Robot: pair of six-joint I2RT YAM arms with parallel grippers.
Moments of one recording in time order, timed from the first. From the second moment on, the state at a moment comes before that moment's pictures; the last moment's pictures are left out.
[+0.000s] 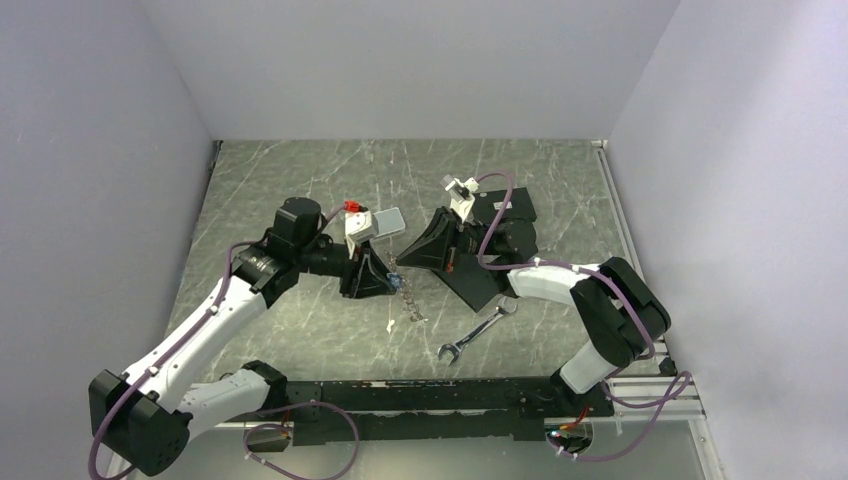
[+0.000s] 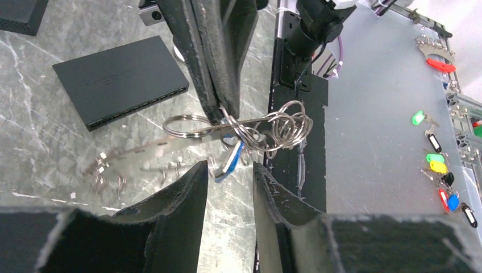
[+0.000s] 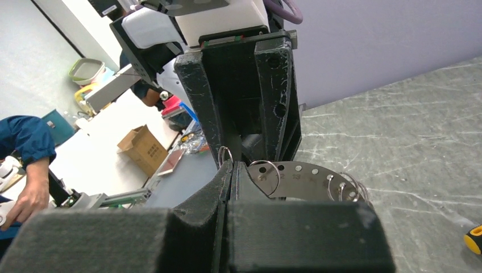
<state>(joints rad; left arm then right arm) -0.51 1.03 0.91 -0.41 0.97 0.13 0.62 1.58 0.72 1.48 -1.05 1.07</state>
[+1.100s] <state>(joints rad) -0.51 1.06 1.19 -0.79 0.92 0.27 0.63 1.54 0.69 1.49 -1.11 1.01</state>
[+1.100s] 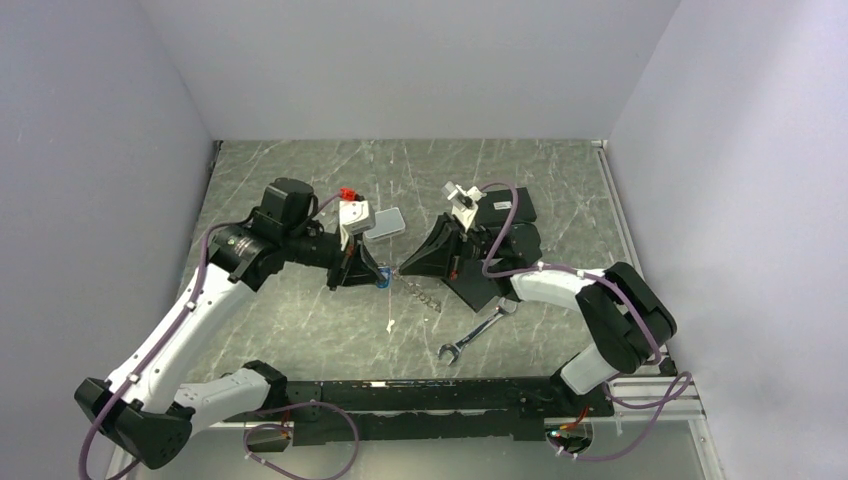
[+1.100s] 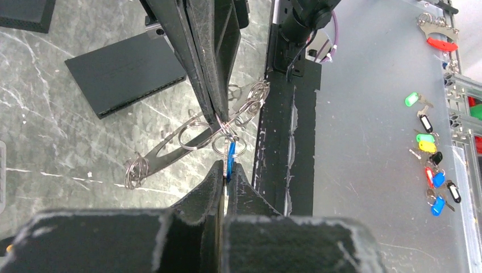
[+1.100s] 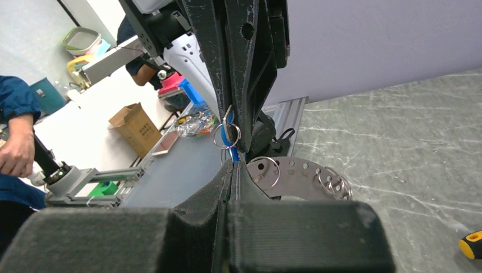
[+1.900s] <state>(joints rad) -0.51 1.26 1.39 -1.00 0.91 0.30 0.63 1.53 0.69 1.50 -1.14 0.94</state>
